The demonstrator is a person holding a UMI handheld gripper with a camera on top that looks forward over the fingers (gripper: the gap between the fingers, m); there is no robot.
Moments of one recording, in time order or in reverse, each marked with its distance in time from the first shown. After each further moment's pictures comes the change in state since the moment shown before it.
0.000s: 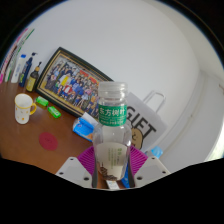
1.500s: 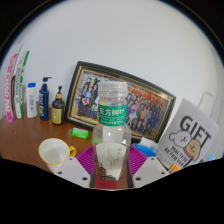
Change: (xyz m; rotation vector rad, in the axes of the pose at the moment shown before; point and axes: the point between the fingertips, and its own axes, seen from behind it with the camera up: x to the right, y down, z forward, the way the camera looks) arm -0.201 -0.118 0.062 0.043 -0.395 0.227
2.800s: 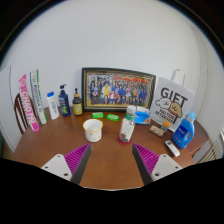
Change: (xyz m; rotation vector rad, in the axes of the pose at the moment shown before) arm -0.075 0.027 -0.250 -0.183 0.033 0.261
